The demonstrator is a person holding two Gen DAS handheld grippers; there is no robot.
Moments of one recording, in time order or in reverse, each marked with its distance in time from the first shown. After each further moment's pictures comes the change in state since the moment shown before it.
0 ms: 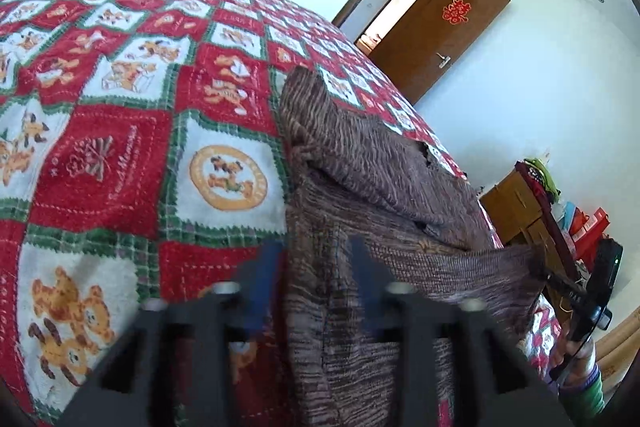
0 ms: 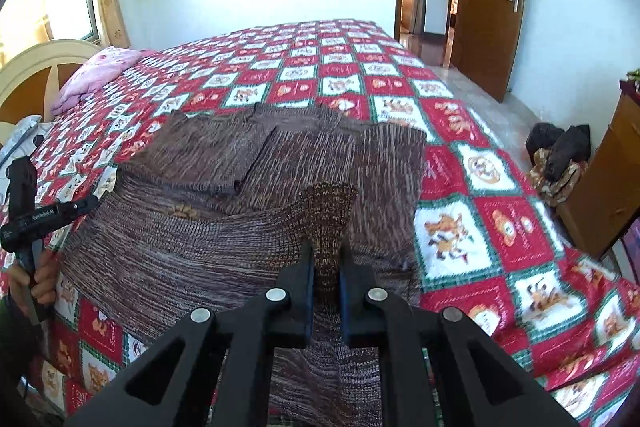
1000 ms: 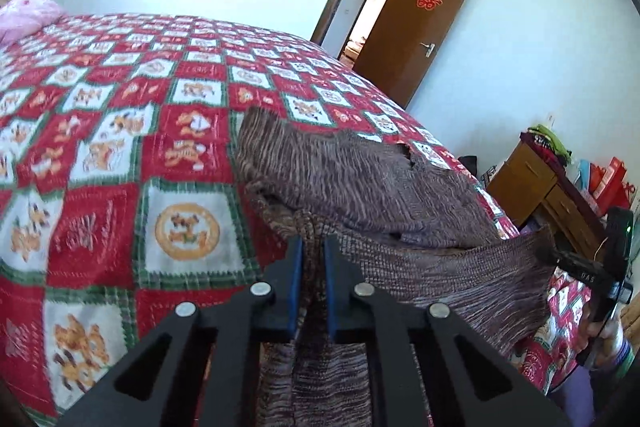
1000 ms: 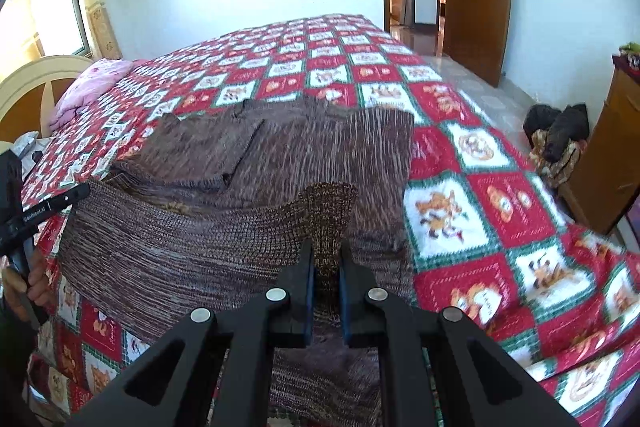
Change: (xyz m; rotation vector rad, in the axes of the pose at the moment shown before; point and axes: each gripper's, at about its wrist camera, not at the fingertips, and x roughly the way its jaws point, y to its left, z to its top) left arm -0.012 -0.062 0.010 0.213 -0.052 0.065; right arm -0.010 -0.014 -0.003 0.040 -0.021 0.000
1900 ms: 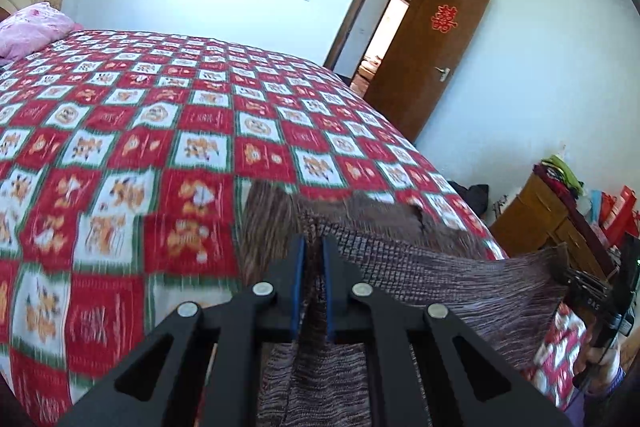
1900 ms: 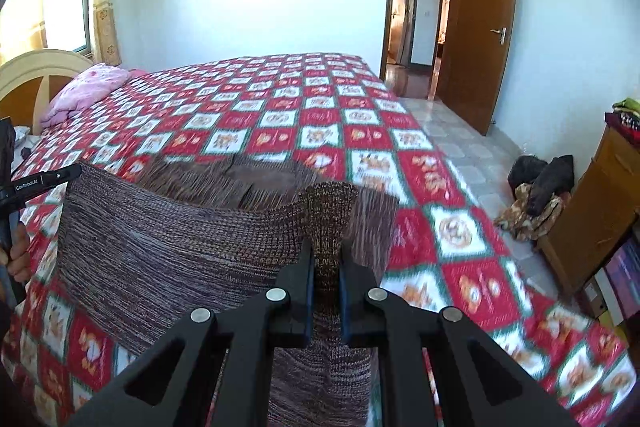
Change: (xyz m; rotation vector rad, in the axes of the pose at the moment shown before) left arm 0.016 0.003 0.074 -0.059 -0.066 0.045; right arm 0.004 0.000 0.073 -0.077 -0.110 -0.074
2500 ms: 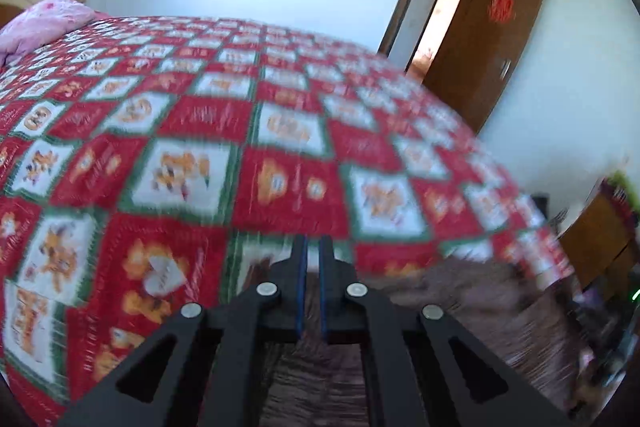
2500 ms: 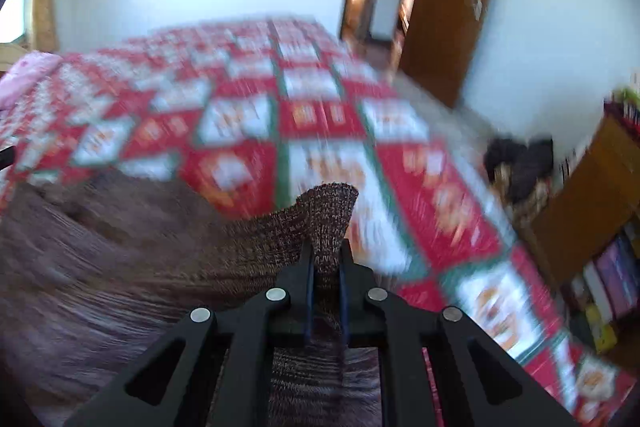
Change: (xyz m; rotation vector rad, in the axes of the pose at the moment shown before) left arm 0.155 0.006 0.020 -0.029 0.063 0.203; right arm 0.205 -0.038 0.019 0.051 0.145 -0.178
